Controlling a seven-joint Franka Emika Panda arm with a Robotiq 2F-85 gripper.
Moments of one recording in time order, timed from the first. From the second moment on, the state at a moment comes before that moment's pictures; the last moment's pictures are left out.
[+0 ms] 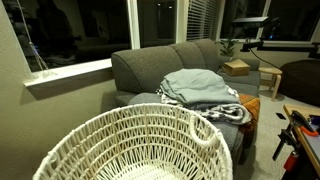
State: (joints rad) arm 0.00 -0.57 0.00 -2.48 -0.02 1.88 0.02
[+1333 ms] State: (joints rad) arm -0.01 -0.43 0.01 -2.49 -0.03 2.02 0.09
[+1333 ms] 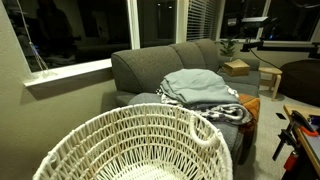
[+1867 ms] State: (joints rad) arm -0.03 -0.31 0.02 -2.51 -0.11 2.15 0.21
